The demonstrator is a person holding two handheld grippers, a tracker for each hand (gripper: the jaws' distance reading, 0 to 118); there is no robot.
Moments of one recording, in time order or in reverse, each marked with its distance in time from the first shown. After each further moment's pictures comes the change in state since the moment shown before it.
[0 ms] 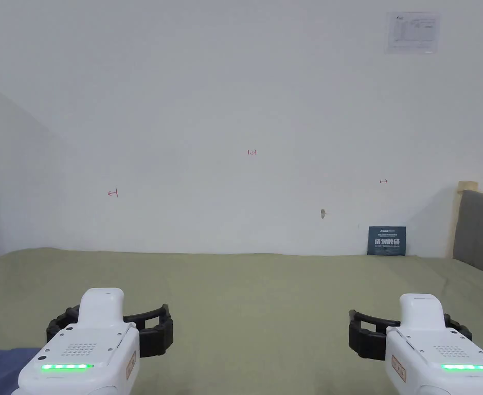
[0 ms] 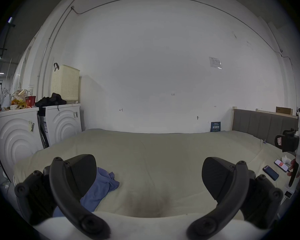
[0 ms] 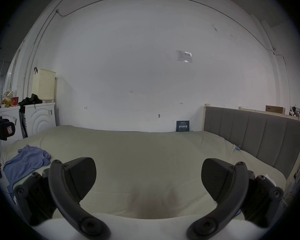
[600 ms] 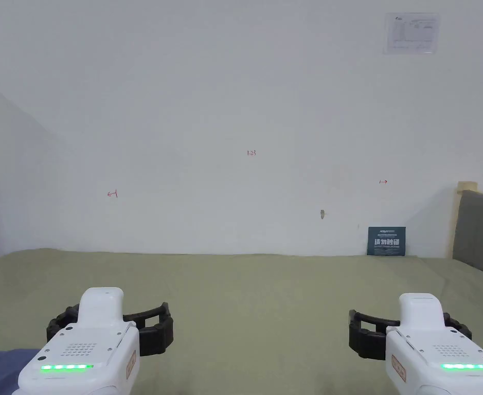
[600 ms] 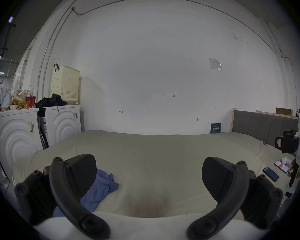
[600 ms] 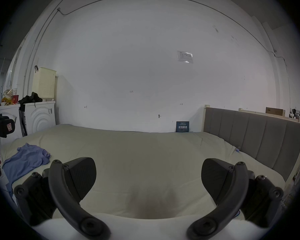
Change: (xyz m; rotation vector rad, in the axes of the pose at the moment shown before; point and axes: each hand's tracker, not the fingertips) left arm 0.001 0.002 0.000 0.016 -0.004 0.005; right arm 0.000 0.001 0.000 0.003 0.001 0.011
